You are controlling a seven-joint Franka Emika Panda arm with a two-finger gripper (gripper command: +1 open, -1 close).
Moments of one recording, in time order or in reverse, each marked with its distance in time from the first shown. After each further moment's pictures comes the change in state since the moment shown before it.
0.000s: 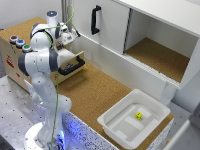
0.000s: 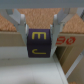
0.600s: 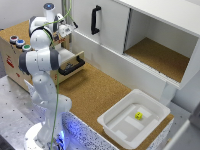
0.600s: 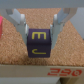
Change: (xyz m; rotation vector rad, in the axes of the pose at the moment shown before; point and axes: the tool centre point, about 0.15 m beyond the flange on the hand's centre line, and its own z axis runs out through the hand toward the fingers) arm 0.056 -0.014 -0.019 0.004 0.068 -0.086
